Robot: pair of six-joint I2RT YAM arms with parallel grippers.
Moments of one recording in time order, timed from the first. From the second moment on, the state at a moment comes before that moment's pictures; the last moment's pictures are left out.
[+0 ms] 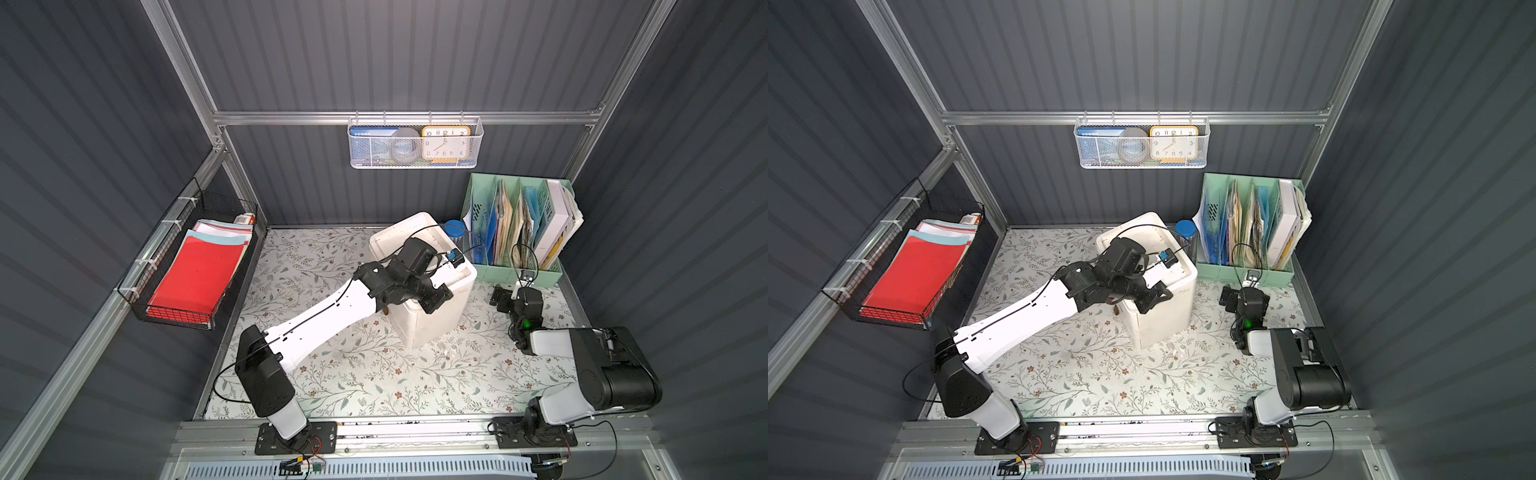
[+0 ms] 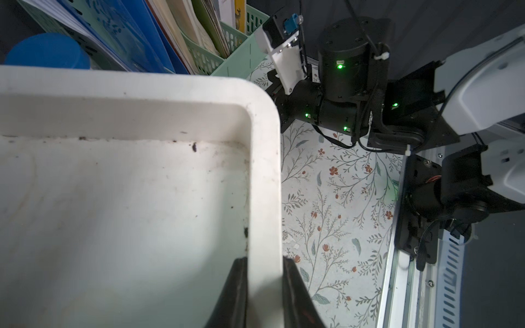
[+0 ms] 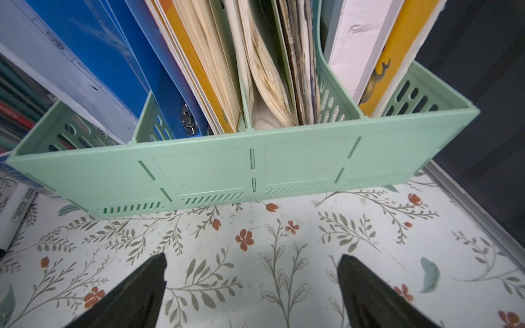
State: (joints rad) left arm -0.87 1.67 1.62 -0.68 0.25 0.14; right arm 0.02 1.52 0.39 0.72 0.23 0.14
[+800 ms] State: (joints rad) left arm -0.93 1.60 1.66 -0.62 0.09 -0.07; right arm 0.02 1.20 0.76 0.08 0.16 0.24
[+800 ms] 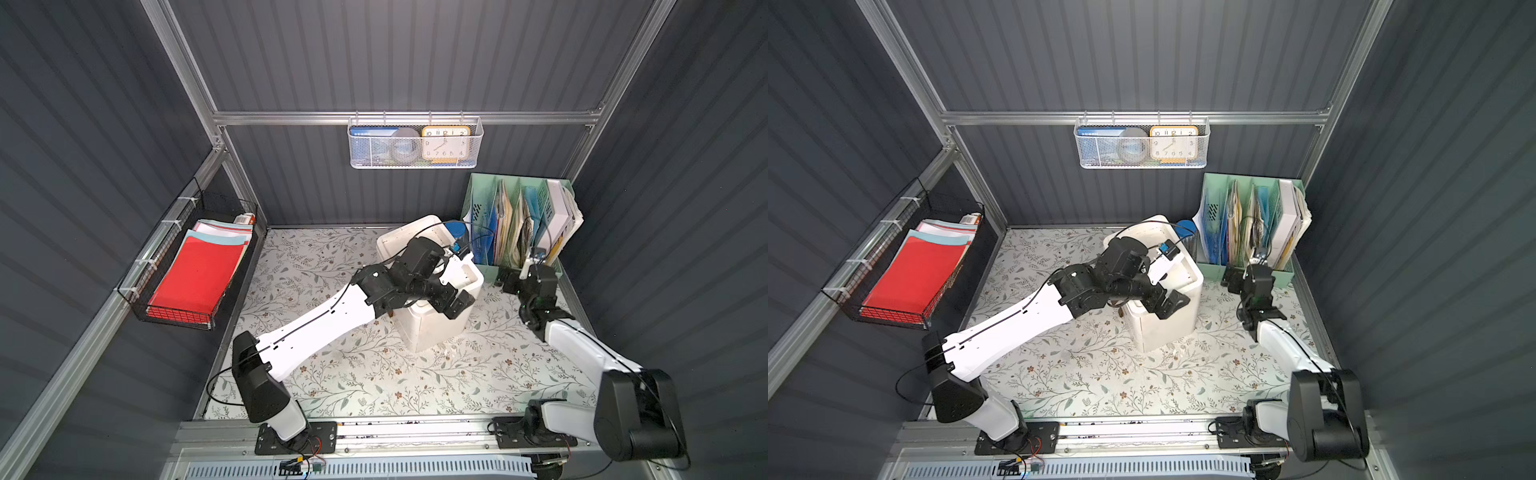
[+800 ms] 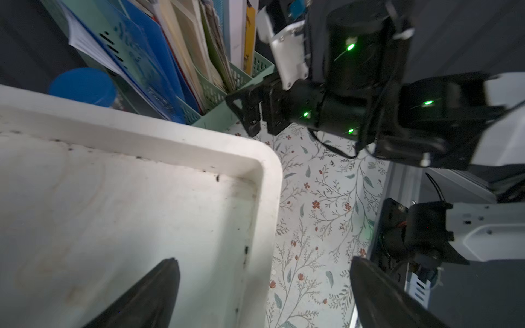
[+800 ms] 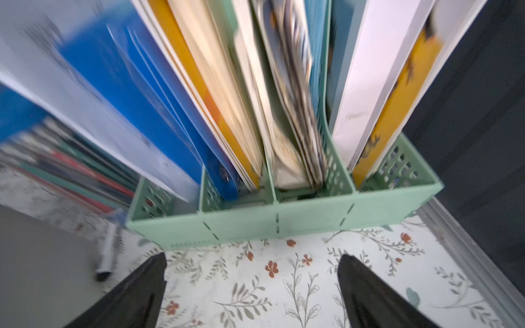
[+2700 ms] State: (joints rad) left arm -0.19 1.29 0.55 0.49 0.62 -1.18; right arm 0.45 1.70 1.92 -1.27 0.11 0.10
